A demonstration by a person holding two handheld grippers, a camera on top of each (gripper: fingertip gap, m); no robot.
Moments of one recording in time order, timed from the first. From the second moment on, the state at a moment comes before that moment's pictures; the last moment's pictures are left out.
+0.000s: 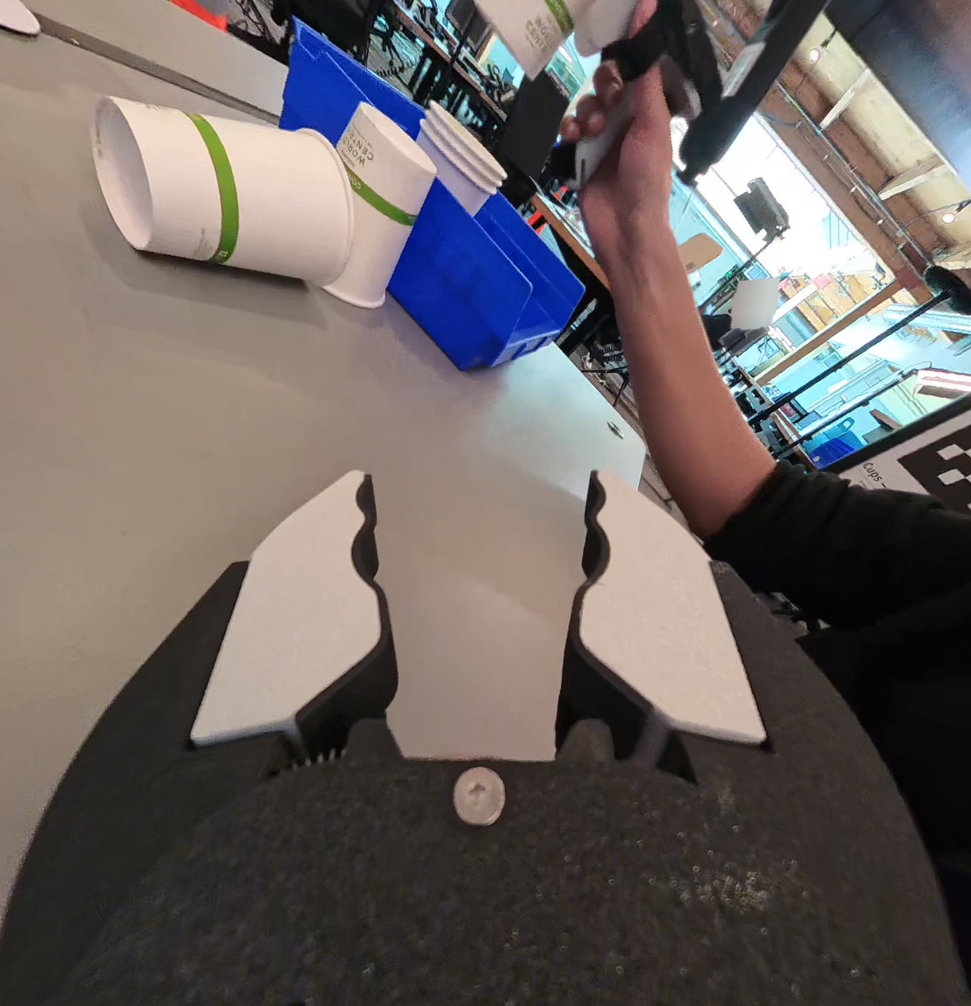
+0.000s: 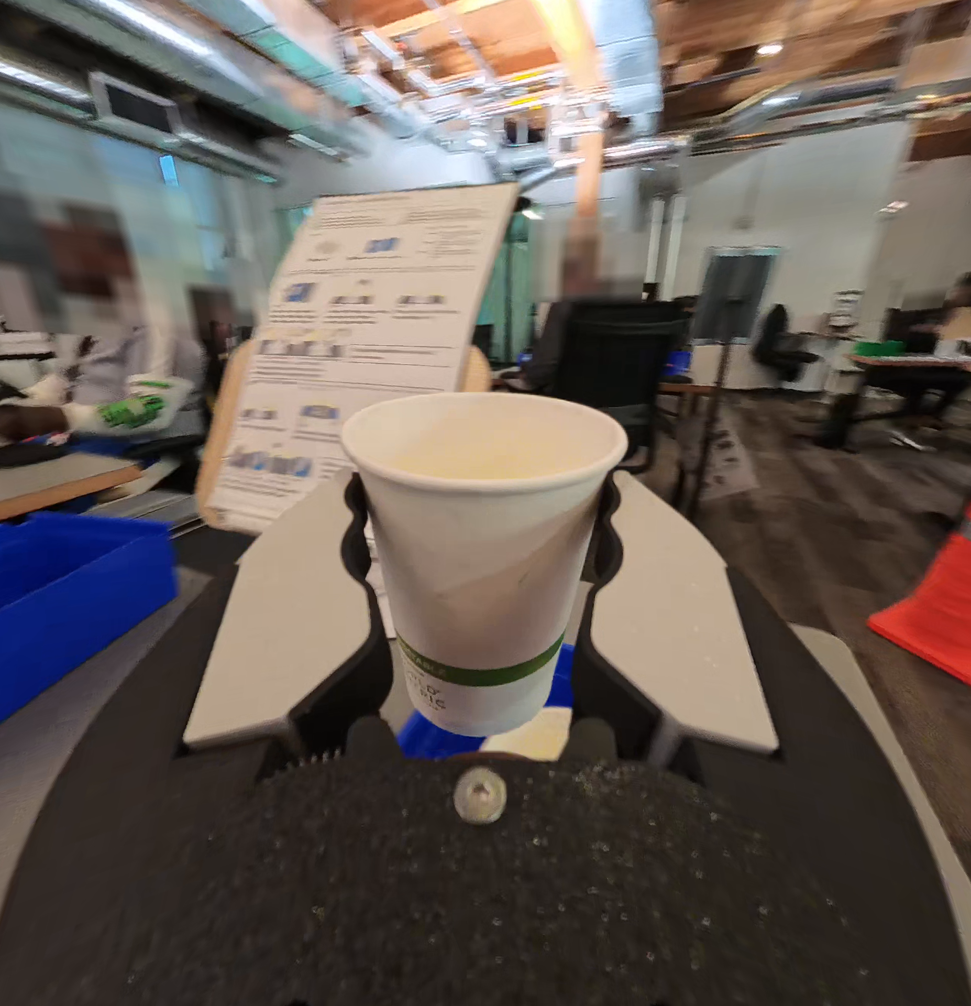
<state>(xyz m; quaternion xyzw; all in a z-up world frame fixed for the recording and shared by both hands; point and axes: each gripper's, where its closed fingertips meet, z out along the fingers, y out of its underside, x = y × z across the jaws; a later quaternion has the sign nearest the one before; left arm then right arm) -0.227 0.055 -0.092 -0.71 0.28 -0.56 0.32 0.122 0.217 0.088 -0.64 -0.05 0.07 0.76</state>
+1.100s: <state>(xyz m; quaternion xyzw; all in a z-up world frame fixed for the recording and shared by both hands) -0.217 0.027 -0.093 -0.68 0.43 -0.45 0.39 0.080 0.112 -0.048 -0.74 -0.08 0.10 0.66</state>
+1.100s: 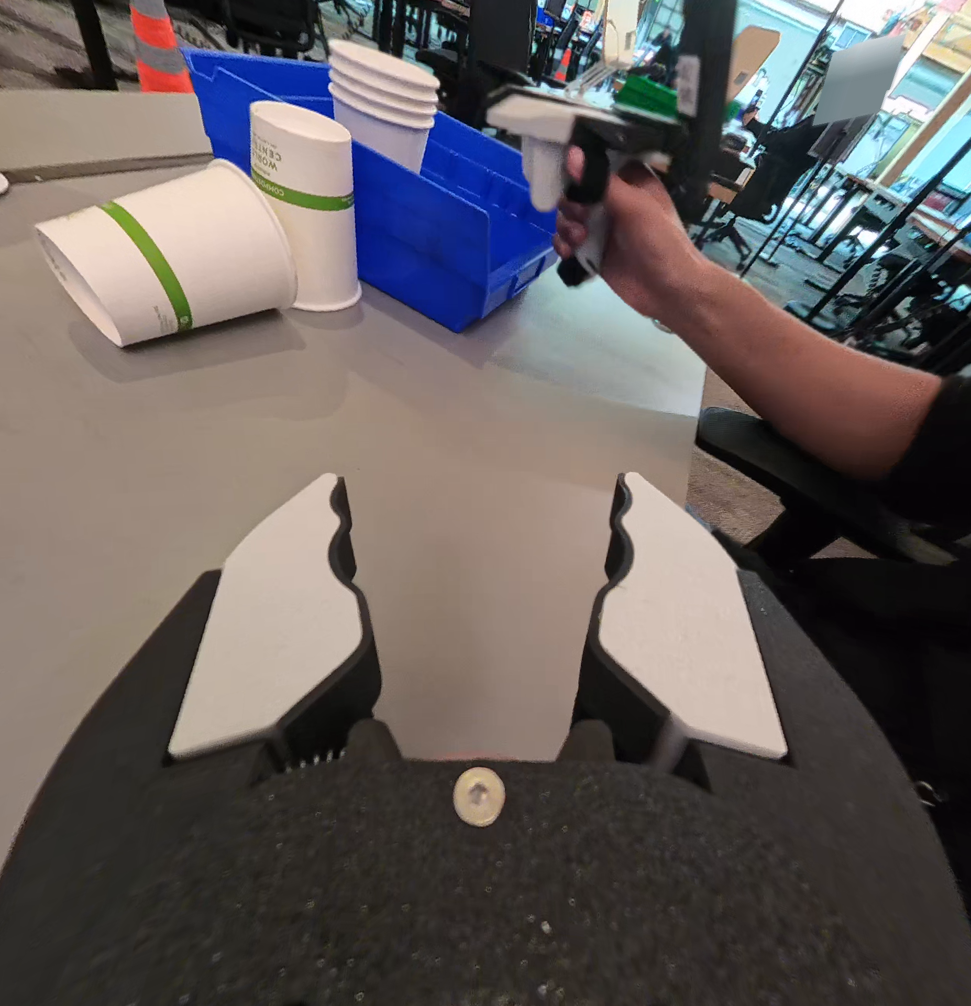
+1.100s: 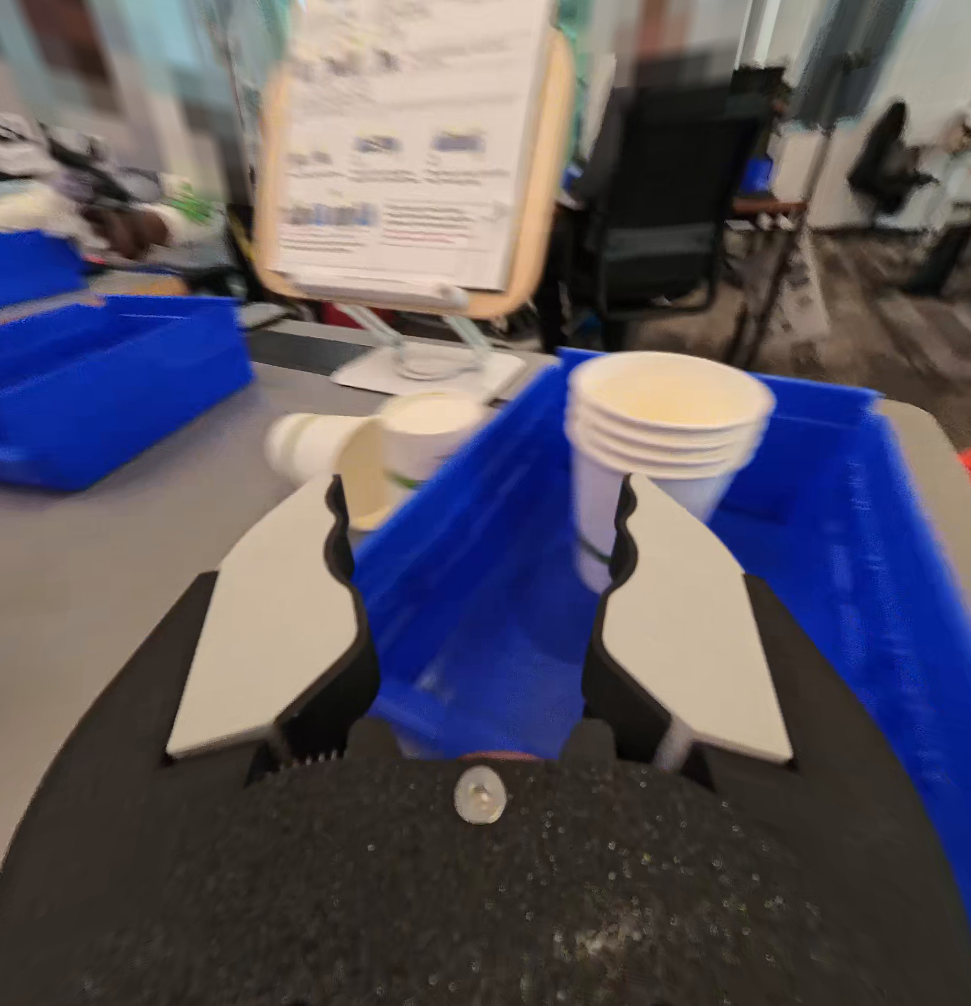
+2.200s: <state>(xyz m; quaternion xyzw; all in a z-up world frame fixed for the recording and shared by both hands) -0.211 0.008 -0.084 -0.67 0.43 -0.47 0.38 -0.130 0.160 -0.062 -0.75 -0.19 0.26 0.58</state>
